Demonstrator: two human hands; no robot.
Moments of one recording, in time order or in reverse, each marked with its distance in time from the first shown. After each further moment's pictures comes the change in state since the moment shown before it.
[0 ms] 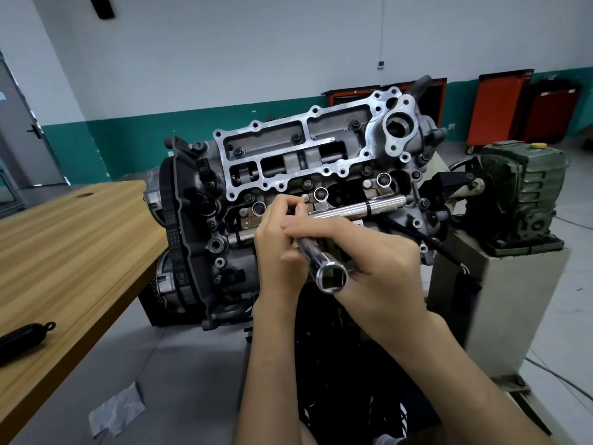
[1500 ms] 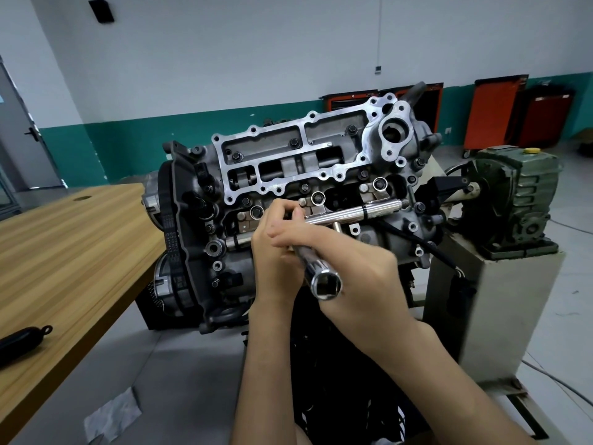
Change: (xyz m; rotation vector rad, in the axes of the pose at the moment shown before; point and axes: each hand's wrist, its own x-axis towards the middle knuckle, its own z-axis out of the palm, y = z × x) left_hand -0.002 0.008 -0.003 0.041 -0.013 -0.027; right_hand -0.003 -0.004 0.007 0.033 -0.054 -0.008
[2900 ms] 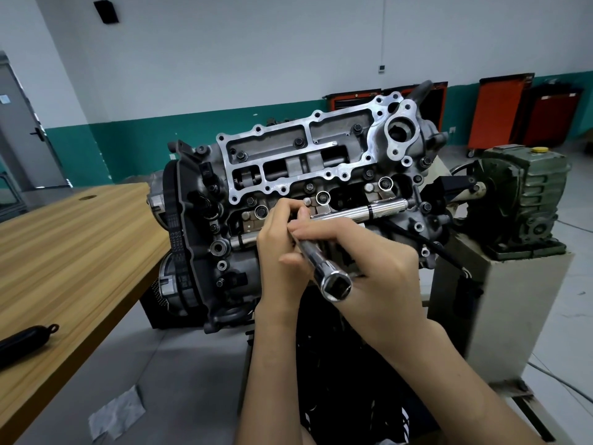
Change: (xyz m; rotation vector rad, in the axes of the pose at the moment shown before) left_hand -0.003 -0.009 0.000 -0.113 0.014 0.108; right_hand 0.000 0.003 -0.002 -0.039 0.115 0.045
